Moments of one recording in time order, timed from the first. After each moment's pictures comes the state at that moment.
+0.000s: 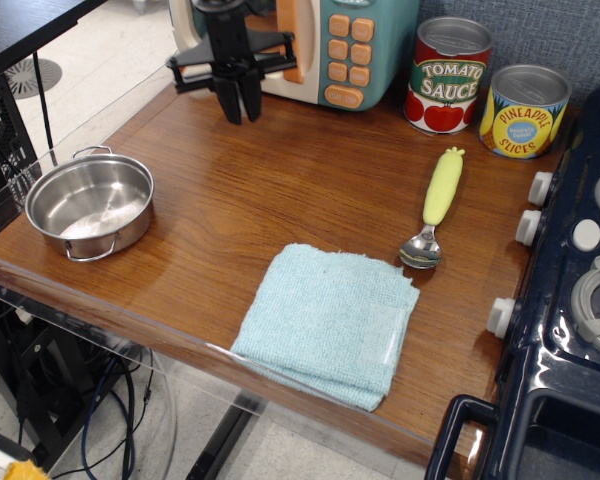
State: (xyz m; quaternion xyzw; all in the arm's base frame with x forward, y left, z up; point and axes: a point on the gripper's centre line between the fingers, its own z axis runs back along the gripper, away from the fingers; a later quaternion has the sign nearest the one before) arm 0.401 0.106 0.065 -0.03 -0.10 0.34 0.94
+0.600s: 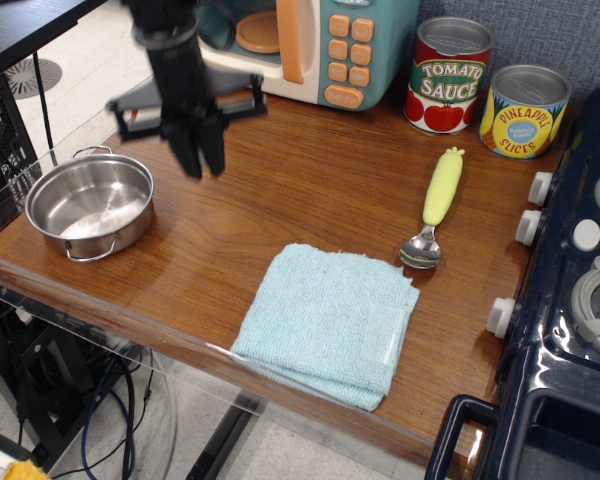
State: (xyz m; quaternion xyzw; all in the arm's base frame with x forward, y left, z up) arm 0.295 0.069 0.080 -0.03 -0.10 0.29 0.95
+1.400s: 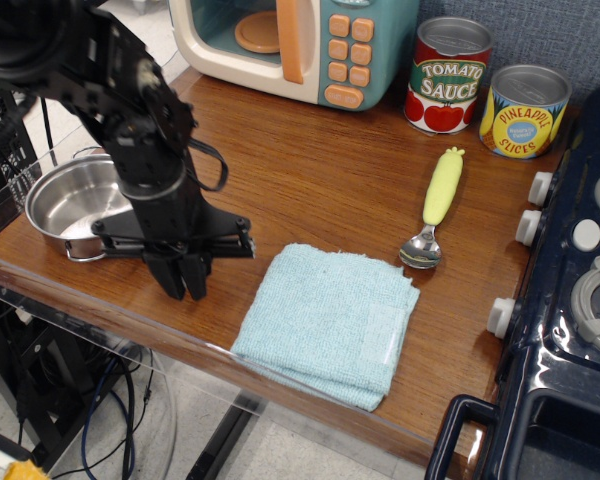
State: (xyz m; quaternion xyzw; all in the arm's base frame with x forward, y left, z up) arm 0.244 0.053 0.023 -0.01 -0.10 0.19 0.98
